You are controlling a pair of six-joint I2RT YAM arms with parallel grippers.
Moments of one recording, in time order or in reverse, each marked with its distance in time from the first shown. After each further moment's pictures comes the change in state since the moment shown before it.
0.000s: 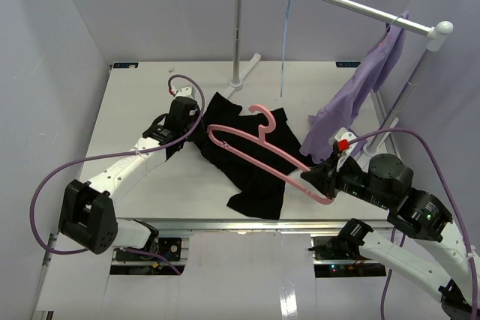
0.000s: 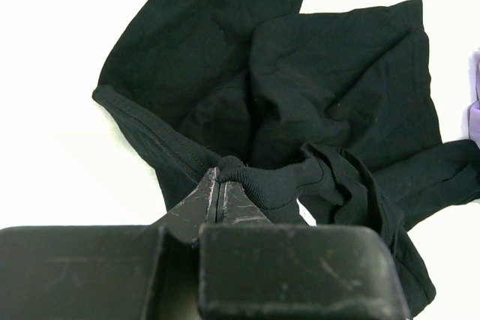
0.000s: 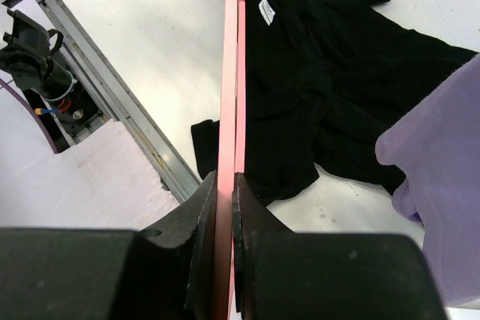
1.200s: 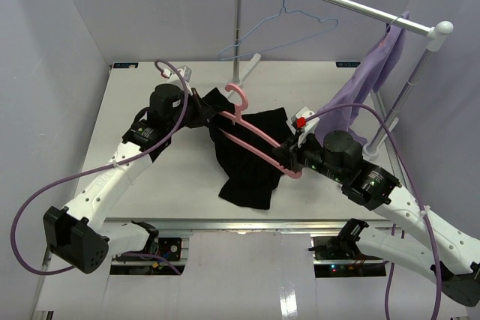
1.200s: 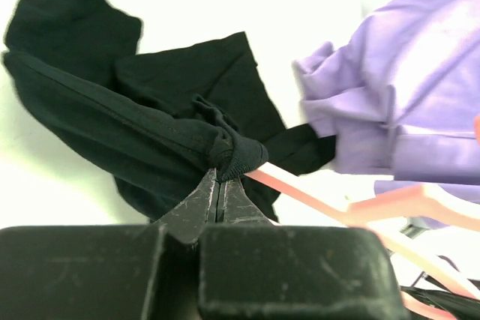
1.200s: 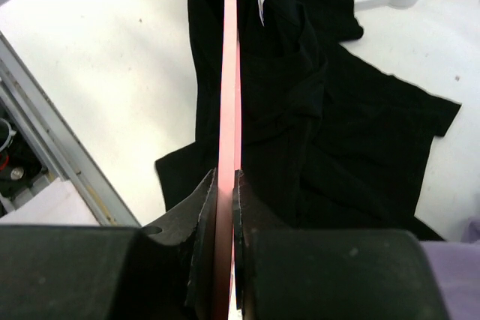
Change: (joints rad) left arm 0.002 -0.144 0.123 0.006 0.262 -0.034; right arm 0.017 0.307 -0.070 0.398 0.104 -0.044
